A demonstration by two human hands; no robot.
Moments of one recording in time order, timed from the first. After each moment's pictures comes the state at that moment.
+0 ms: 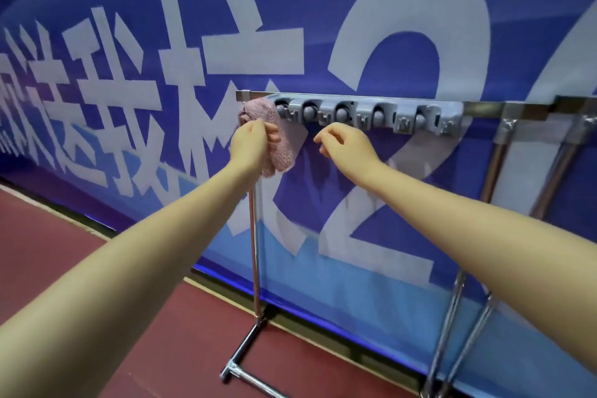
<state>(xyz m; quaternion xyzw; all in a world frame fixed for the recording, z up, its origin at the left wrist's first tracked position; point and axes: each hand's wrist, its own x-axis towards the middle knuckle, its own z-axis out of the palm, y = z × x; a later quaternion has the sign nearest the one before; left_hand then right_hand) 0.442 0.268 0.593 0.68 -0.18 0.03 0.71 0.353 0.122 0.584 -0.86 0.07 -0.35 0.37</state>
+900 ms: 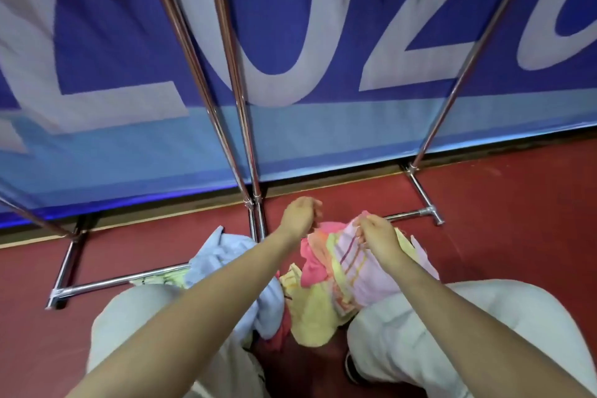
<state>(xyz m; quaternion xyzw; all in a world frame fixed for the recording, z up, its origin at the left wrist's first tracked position) 0.012 0.021 0.182 0.71 -0.26 -0.51 0.41 -0.151 -0.017 0.138 -0.52 0.62 -0.25 0.54</state>
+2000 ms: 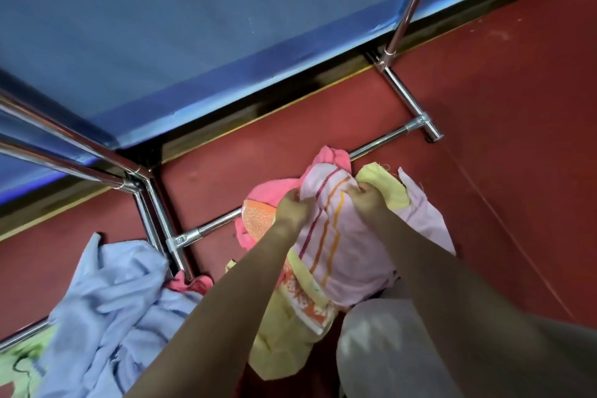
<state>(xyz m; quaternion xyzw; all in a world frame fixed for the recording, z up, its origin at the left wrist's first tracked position) -0.062 -0.133 -0.147 0.75 -0.24 -0.58 0.23 -0.216 -0.171 -0.196 -0.42 0.75 -0.15 0.48</state>
